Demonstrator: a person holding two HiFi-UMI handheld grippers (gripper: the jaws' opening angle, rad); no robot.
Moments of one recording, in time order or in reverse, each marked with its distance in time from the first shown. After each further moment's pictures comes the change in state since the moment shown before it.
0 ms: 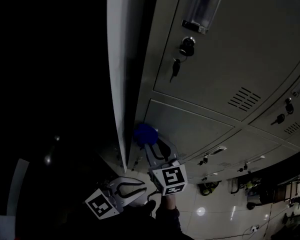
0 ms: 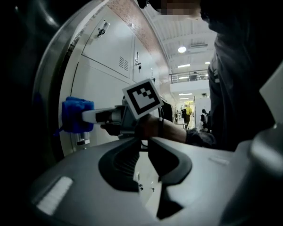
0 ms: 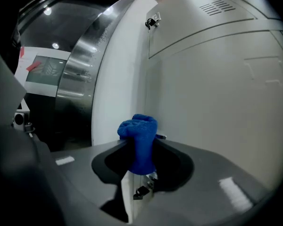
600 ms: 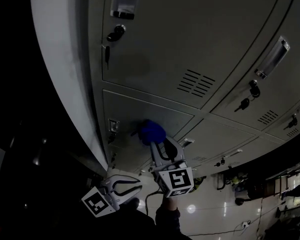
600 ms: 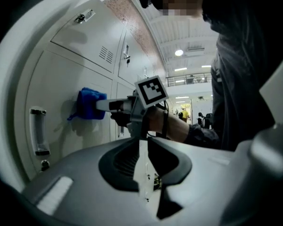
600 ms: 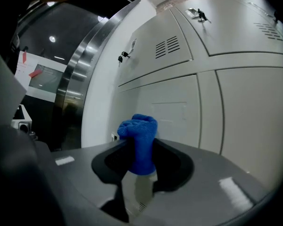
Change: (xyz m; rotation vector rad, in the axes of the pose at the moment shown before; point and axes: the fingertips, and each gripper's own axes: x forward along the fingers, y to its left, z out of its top) left arm 0.093 -0.048 0.026 0.006 -0.044 -0.044; right arm -0.112 -0.104 0.023 -0.041 -0.051 -0.129
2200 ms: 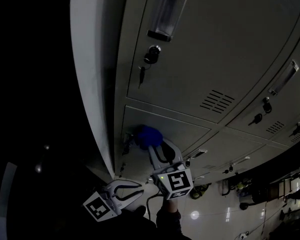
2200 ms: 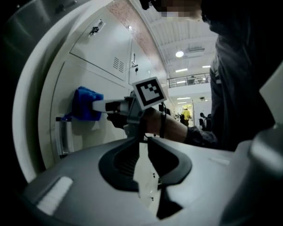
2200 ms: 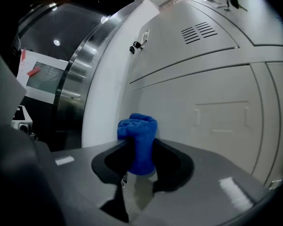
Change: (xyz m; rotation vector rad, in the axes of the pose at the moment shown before) left arm -0.055 0.038 0.001 0.008 -0.022 0.018; right arm 0.057 0.052 0.017 -0.008 -0.020 0.053
